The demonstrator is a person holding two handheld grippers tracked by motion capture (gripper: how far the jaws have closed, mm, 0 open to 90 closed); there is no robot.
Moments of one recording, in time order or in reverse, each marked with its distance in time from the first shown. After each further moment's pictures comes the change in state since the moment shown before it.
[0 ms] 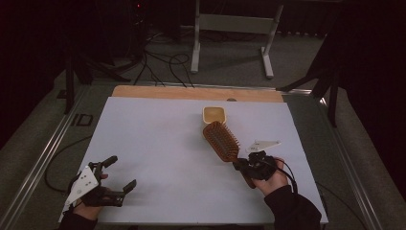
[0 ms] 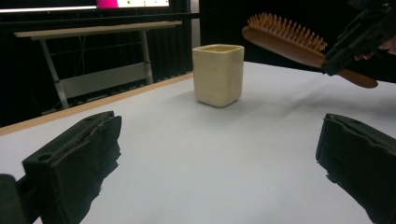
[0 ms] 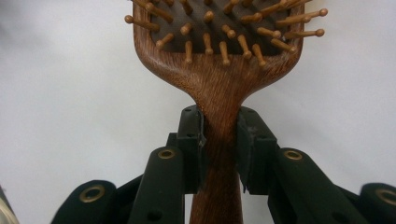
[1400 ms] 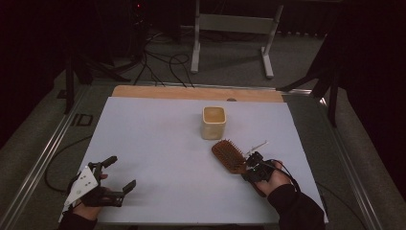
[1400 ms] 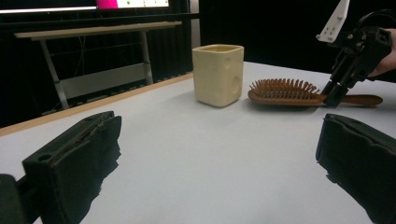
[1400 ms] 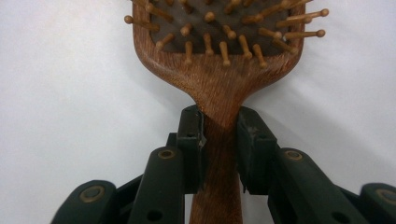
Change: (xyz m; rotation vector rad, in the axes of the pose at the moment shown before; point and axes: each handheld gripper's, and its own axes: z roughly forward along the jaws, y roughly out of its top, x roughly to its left) left arm 0.000 0.000 -0.001 -0.002 0.000 0.002; right arm -0.023 -0.024 0.034 0.391 -0.081 0.049
